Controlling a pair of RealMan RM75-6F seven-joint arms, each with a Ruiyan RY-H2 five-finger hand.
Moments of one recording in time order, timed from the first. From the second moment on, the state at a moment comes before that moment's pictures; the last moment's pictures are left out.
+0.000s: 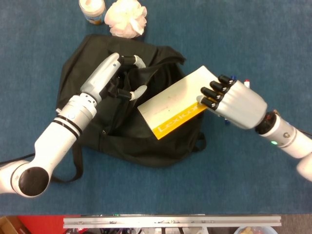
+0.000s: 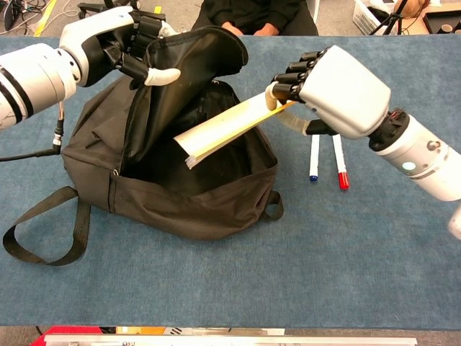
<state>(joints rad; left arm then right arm) -0.73 -1.24 -0.37 -1.97 0.82 0.81 -0.25 0.67 -1.82 0.04 -0.71 -1.99 1.66 0.06</state>
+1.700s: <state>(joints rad) -0.78 -1.10 -0.40 -1.97 0.69 0.68 -0.39 0.81 -2.10 -0.16 -0.27 -1.93 1.60 0.12</state>
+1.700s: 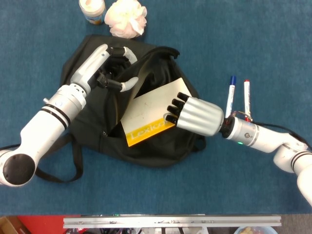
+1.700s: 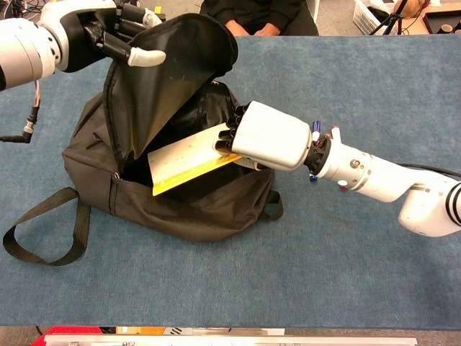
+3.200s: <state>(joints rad) -0.77 -1.04 -0.39 -2.00 0.69 0.64 -0.46 0.91 -2.23 -0.13 -0.24 -1.84 1.47 0.06</state>
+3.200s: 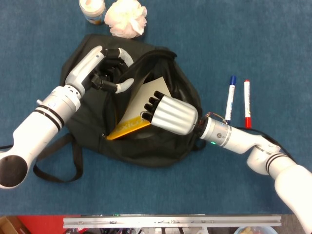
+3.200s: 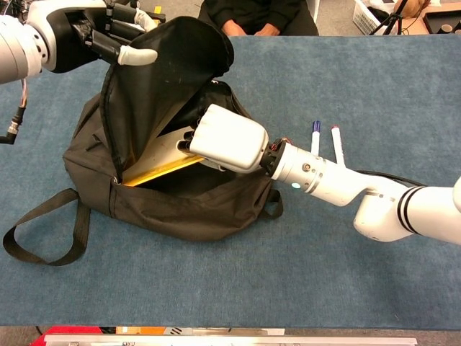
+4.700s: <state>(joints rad) -0.80 -1.02 -0.38 -1.95 0.62 0.63 -0.47 0.83 -1.84 0.01 -1.02 -1.62 1.16 -0.19</state>
